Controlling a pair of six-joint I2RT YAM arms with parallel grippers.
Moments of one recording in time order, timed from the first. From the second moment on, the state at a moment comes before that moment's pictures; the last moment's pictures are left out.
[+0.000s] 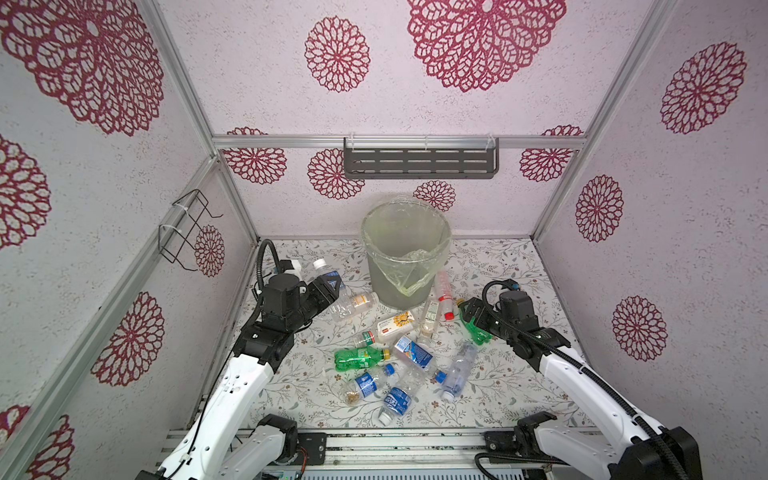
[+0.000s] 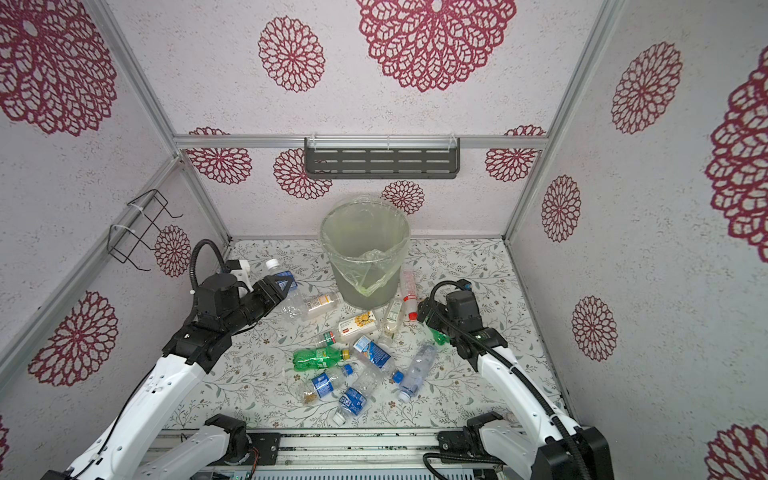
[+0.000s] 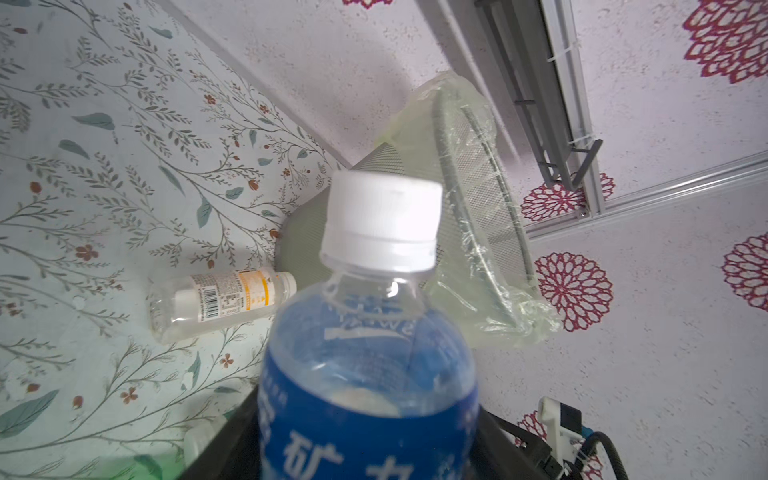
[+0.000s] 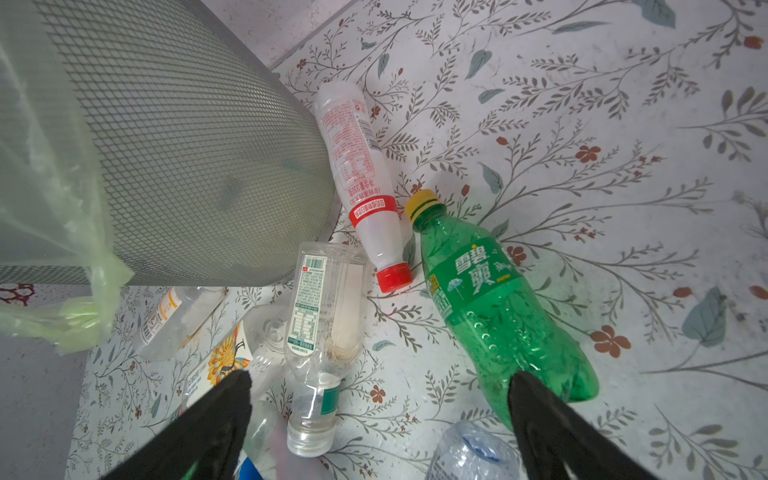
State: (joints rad) left arm -0.27 0.97 0.90 -0.33 0.16 -0.88; right arm 0.34 1.03 0.70 -0.35 -0.01 0.69
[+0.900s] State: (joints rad) left arm -0.34 1.17 1.15 -0.18 0.23 -0.85; right arm 0.34 1.00 0.68 -0.35 0.00 0.69
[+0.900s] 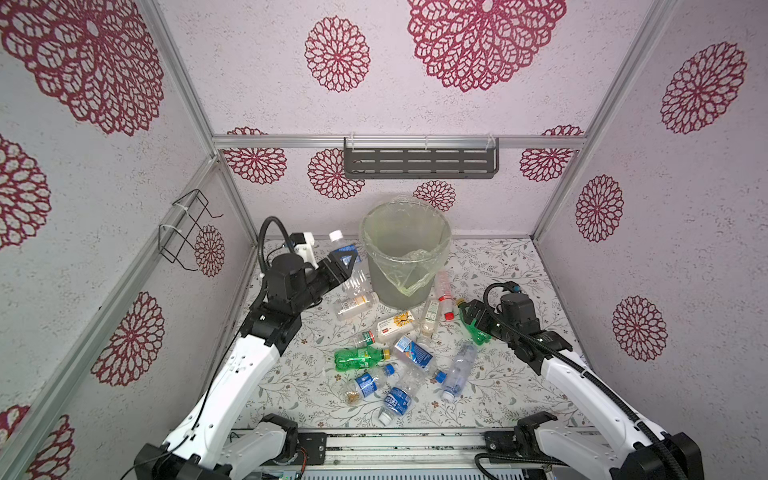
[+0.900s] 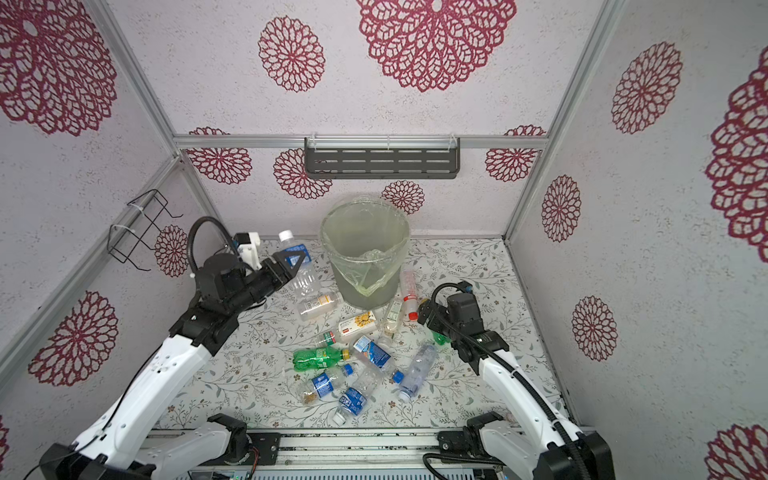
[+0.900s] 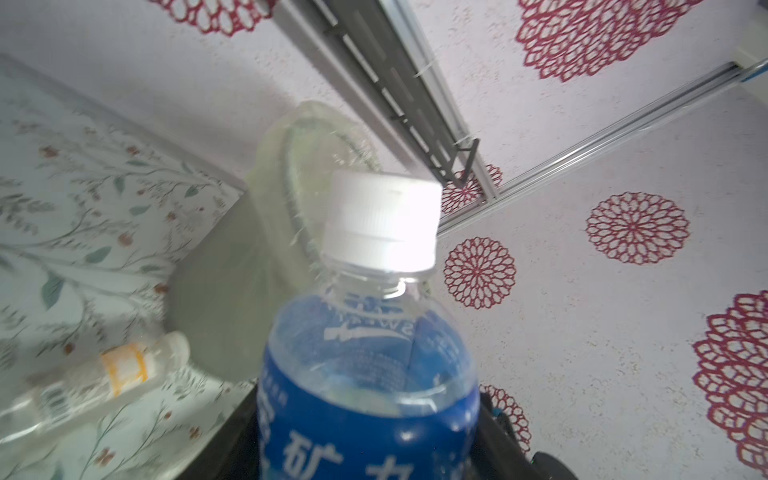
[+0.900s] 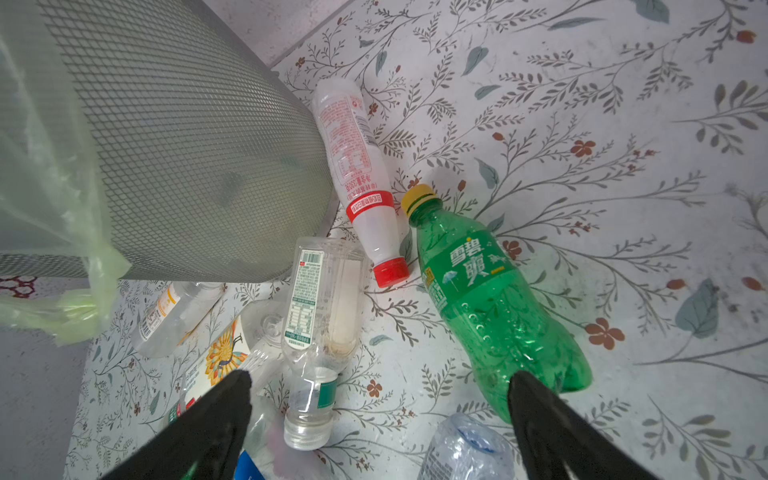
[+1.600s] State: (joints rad) left arm -0.40 1.59 1.98 -0.58 0.18 -0.71; right arm 0.34 0.88 0.76 -0.57 0.12 0.62
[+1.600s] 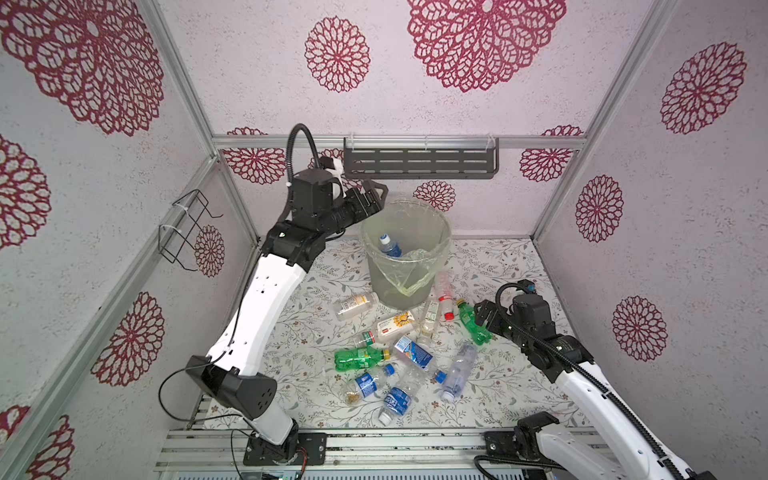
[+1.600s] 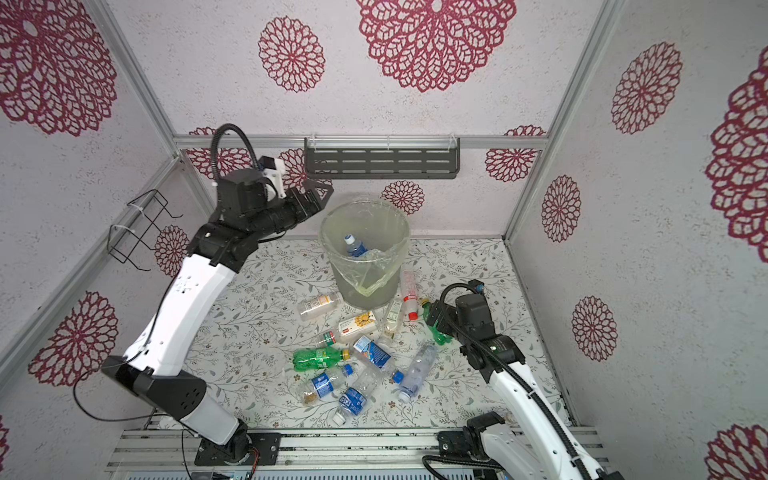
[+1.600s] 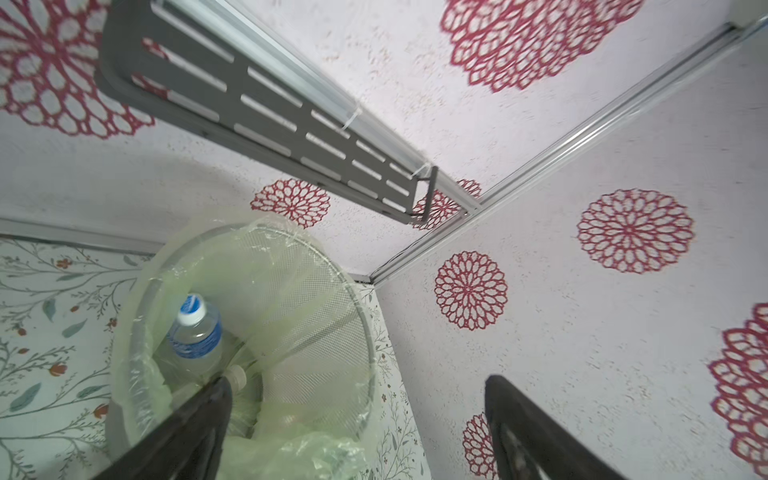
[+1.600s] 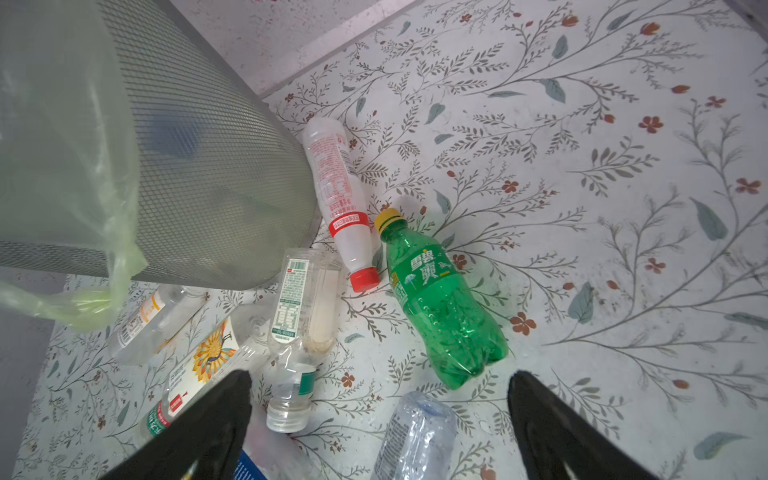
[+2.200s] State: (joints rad) left arm -0.34 1.23 1.45 -0.63 0.15 -0.67; right arm 0.34 0.92 0.82 -0.68 0.18 0.55
